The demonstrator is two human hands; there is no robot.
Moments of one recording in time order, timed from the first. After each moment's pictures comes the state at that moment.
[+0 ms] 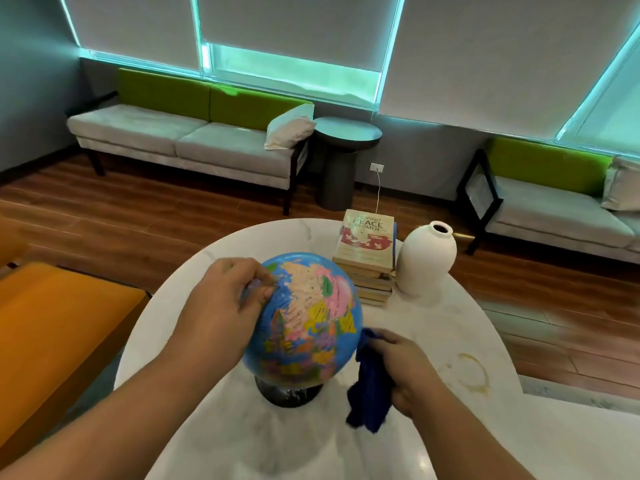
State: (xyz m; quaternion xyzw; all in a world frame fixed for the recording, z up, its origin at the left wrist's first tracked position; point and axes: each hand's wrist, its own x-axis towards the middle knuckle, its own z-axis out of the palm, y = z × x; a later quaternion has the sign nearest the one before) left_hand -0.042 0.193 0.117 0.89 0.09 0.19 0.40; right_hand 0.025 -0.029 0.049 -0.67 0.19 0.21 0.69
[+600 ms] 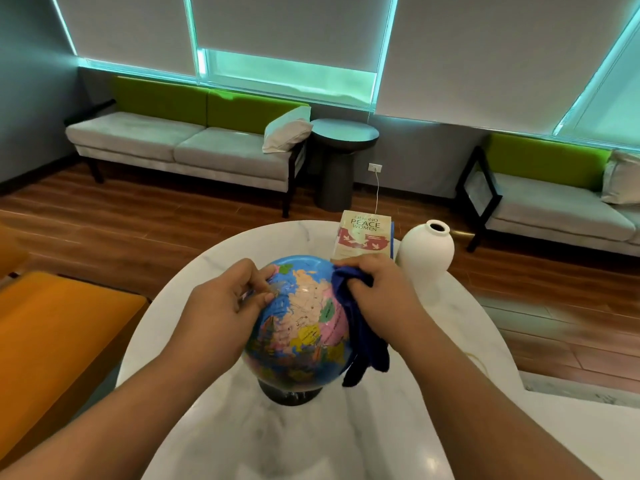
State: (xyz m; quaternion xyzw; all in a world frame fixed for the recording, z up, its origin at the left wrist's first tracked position) left_hand -0.037 0.189 0.119 0.84 0.08 0.15 0.51; right_hand 0.053 -0.003 0.126 -0.89 -0.19 -0.03 0.41
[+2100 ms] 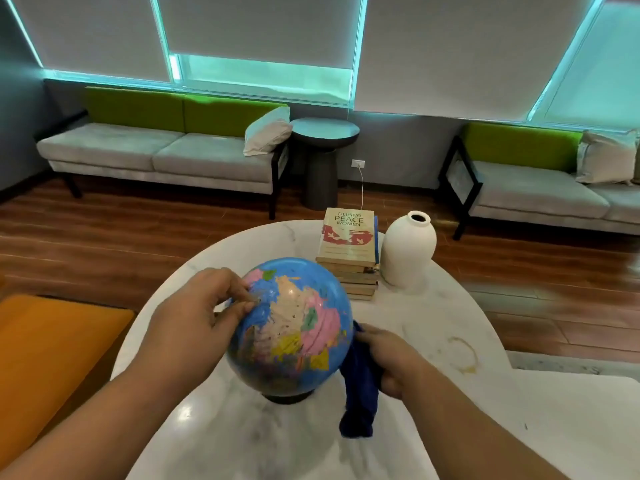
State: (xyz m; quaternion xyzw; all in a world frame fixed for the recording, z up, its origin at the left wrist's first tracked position) left_hand -0.044 0.203 0.114 0.90 0.02 0.23 0.38; right_hand 0.043 -0.038 0.027 -0.63 0.16 0.30 0.70
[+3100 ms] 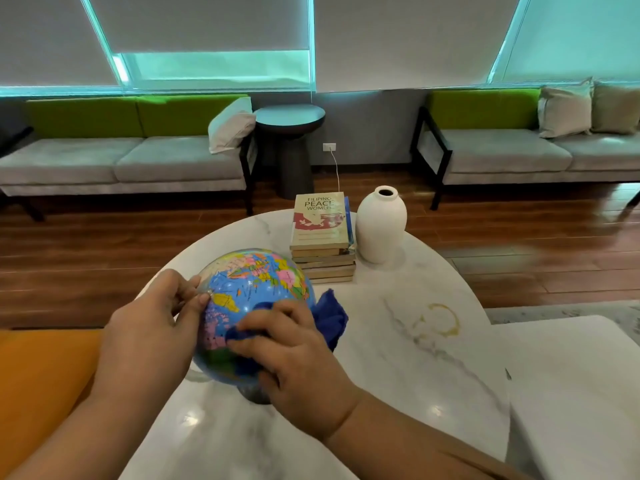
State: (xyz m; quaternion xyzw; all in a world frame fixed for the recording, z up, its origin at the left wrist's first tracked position) left_hand -0.048 0.183 0.127 0.92 0.14 0.23 0.30; right_hand -0.026 0.019 0.059 -0.79 -0.40 -0.26 0.39
